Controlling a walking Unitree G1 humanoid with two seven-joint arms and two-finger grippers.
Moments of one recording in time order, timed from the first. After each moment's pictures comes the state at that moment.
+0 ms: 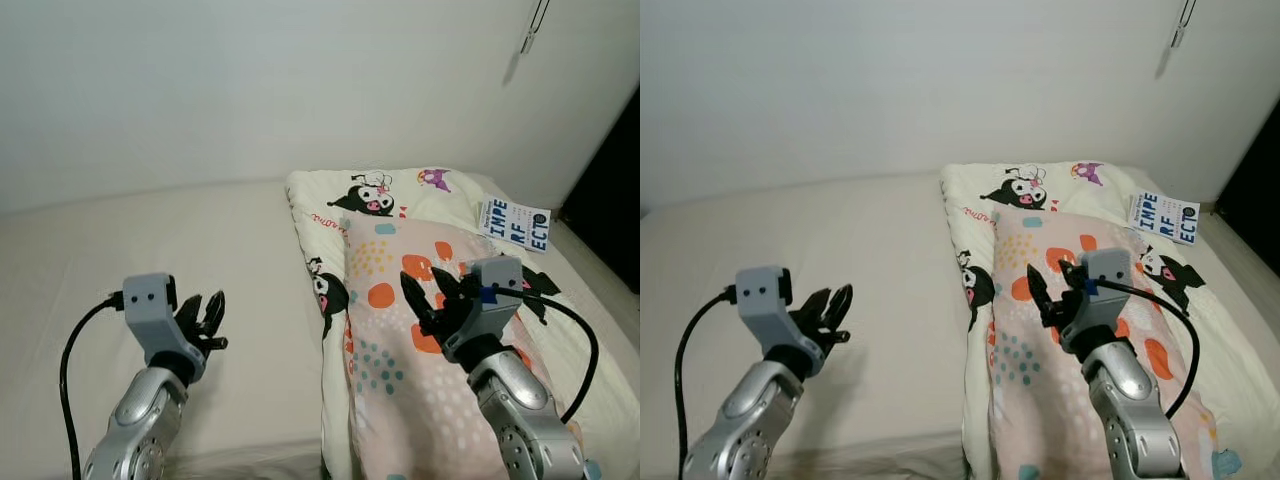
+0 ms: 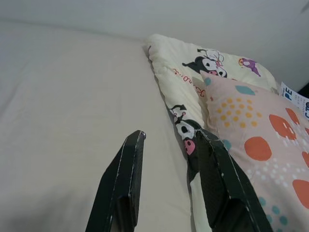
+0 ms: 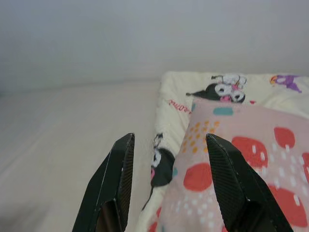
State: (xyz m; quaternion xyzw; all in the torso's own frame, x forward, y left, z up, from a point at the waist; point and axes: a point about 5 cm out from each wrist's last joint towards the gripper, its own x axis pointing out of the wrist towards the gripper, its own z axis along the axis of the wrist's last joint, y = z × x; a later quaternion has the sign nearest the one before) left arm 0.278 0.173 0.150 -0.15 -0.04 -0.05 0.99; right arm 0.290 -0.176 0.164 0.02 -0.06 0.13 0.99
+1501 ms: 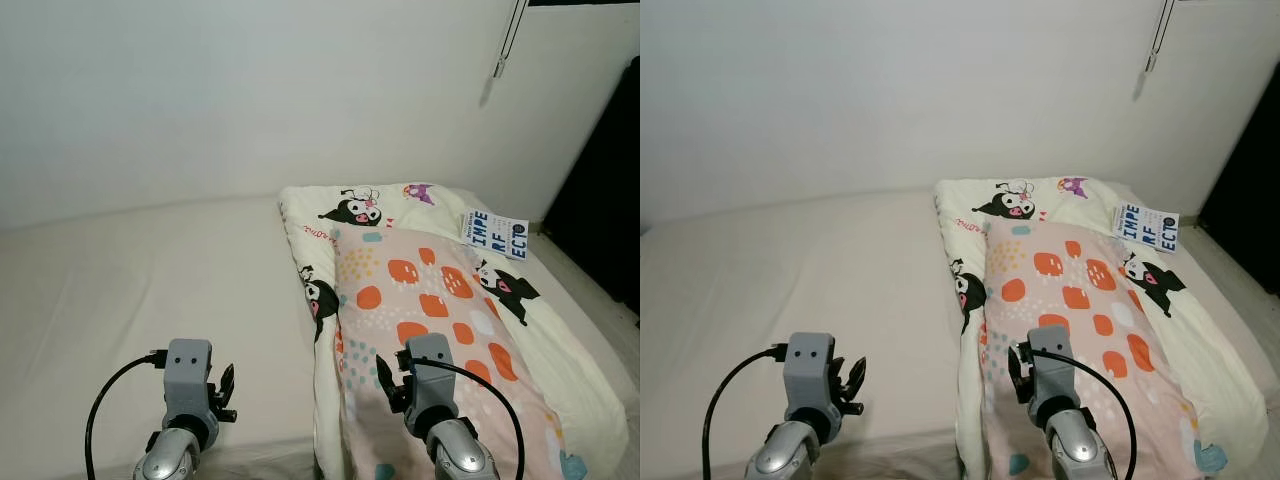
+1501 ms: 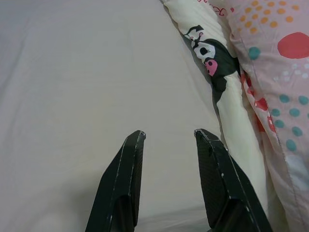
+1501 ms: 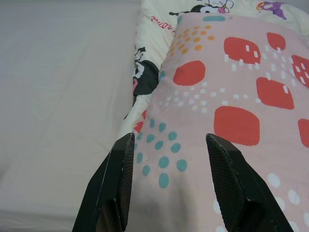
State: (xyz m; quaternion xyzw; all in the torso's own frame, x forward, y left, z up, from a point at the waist) left arm 0.261 0.159 0.067 -0.03 0.07 -0.04 1.00; right arm 0.275 -0.152 0.062 -0.05 0.07 0.08 0.99
